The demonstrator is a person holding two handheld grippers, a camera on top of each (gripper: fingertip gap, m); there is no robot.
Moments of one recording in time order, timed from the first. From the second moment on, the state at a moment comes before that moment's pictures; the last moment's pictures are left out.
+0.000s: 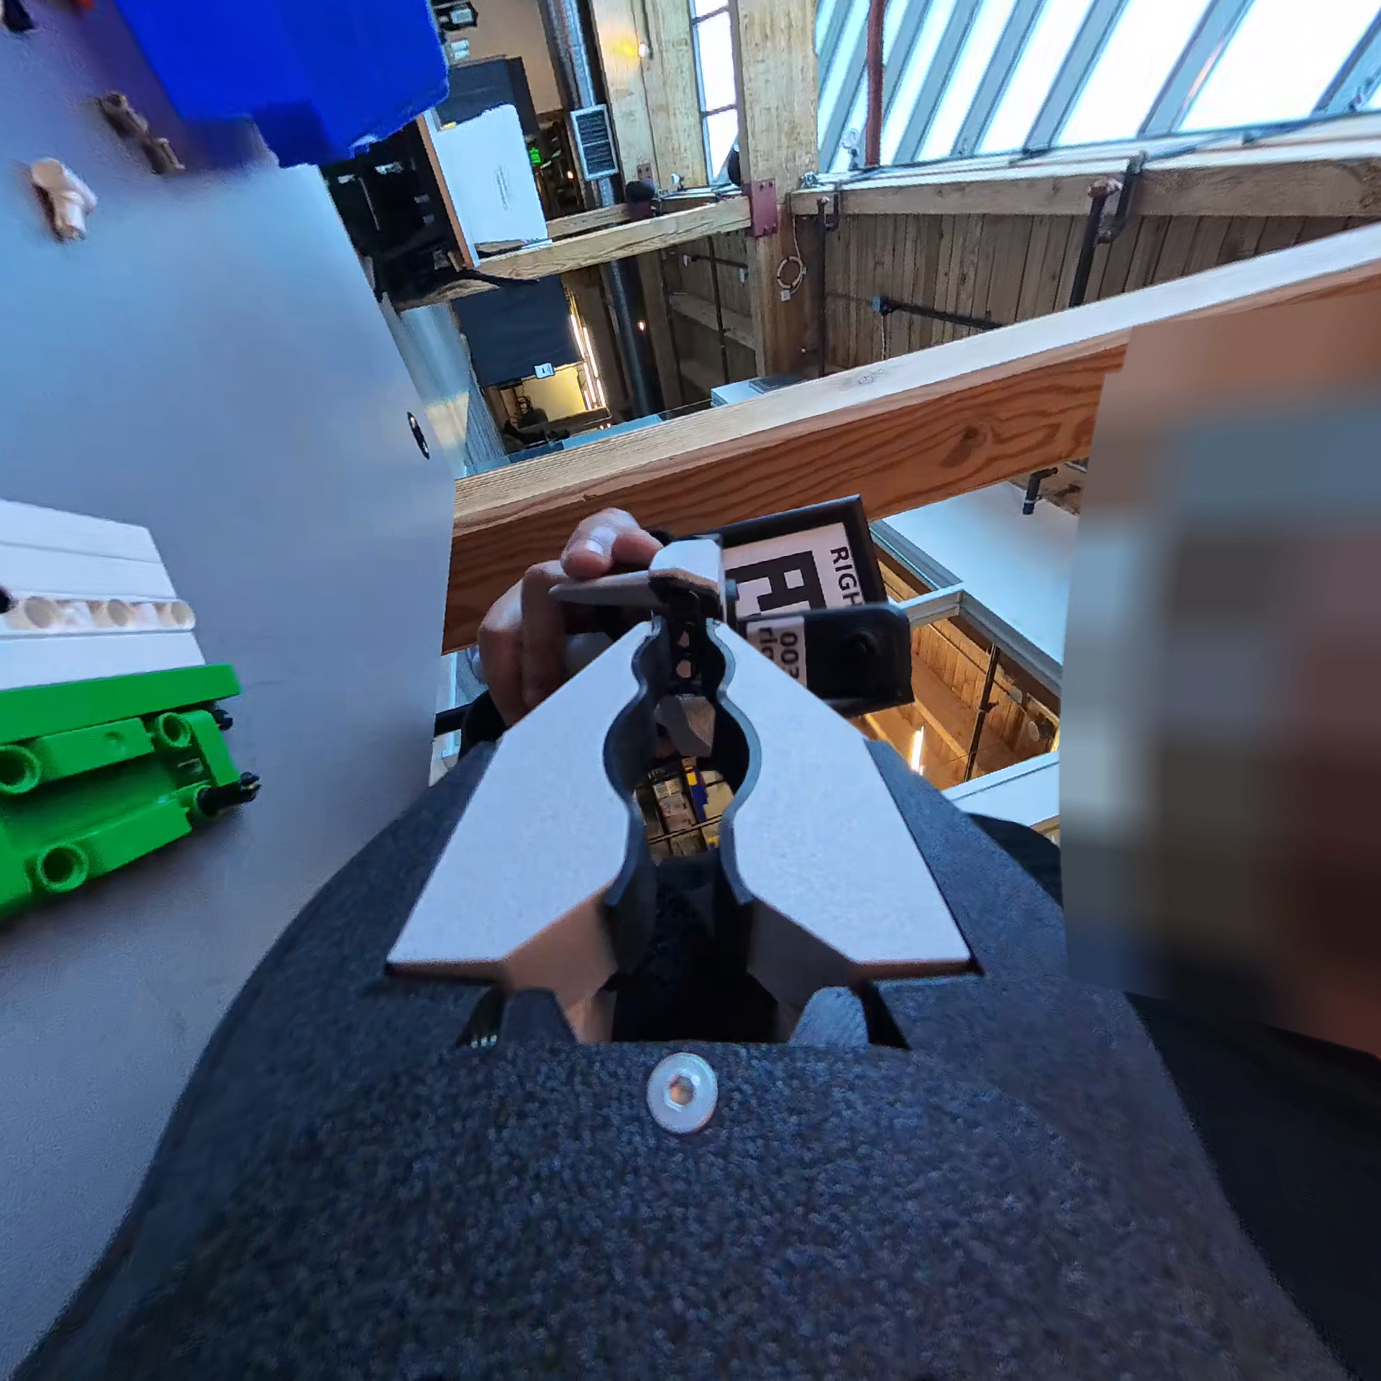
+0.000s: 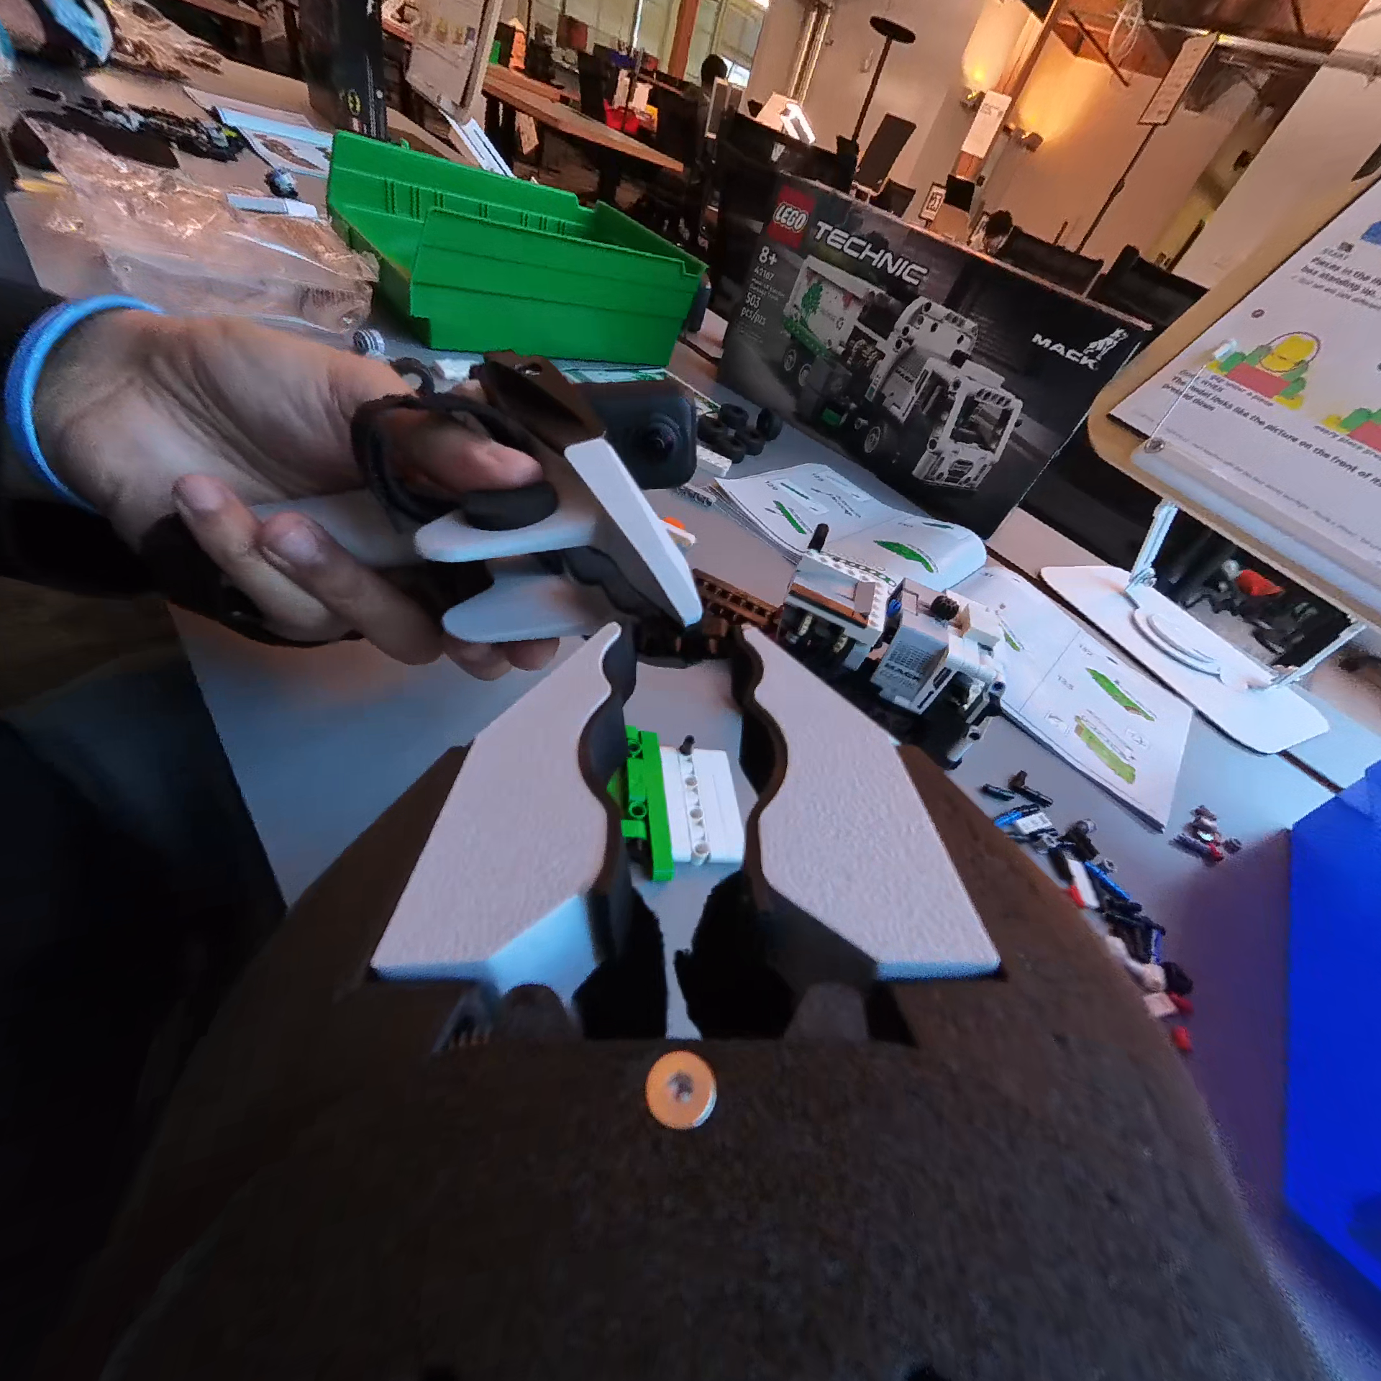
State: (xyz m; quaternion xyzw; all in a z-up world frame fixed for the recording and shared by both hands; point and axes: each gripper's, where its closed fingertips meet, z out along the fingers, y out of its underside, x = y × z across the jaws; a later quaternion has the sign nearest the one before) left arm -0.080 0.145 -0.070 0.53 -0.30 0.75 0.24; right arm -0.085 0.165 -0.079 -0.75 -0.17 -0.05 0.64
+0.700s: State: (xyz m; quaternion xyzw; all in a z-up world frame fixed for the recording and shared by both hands) left arm -0.083 0.148 -0.131 0.51 -0.64 0.57 -0.12; right arm -0.074 0.135 -0.123 -0.80 -0.02 0.16 0.58
